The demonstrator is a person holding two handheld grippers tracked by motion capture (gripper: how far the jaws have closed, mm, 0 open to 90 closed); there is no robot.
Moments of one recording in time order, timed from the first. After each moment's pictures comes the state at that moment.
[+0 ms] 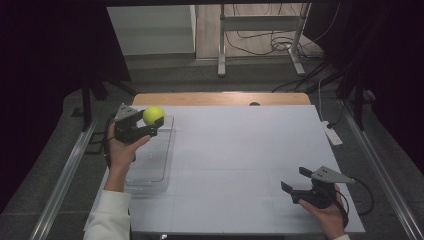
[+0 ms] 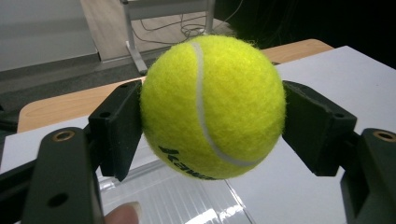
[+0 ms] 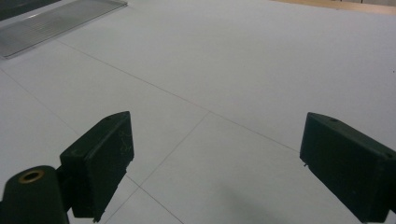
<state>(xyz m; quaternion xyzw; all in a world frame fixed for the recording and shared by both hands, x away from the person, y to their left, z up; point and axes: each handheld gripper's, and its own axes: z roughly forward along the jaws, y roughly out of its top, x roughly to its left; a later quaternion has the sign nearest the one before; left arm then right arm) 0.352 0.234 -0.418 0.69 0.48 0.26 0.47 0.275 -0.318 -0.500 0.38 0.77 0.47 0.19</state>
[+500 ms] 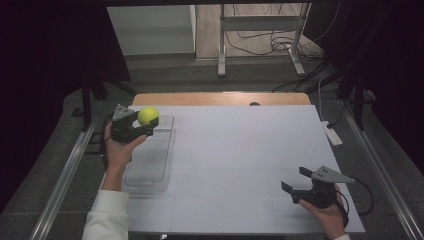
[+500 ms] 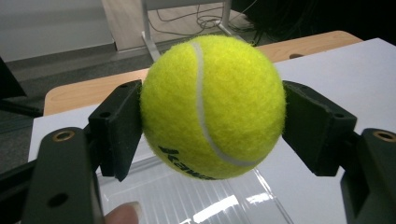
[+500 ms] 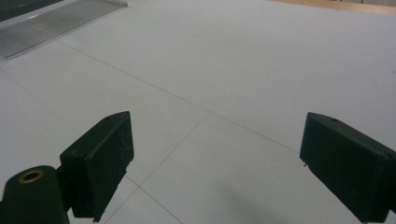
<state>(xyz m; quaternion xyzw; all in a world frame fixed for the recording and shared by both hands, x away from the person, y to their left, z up) 0.358 0.247 -0.427 0.69 0.51 0.27 0.45 0.275 -0.318 -0.500 0.38 0.77 0.47 0.19</state>
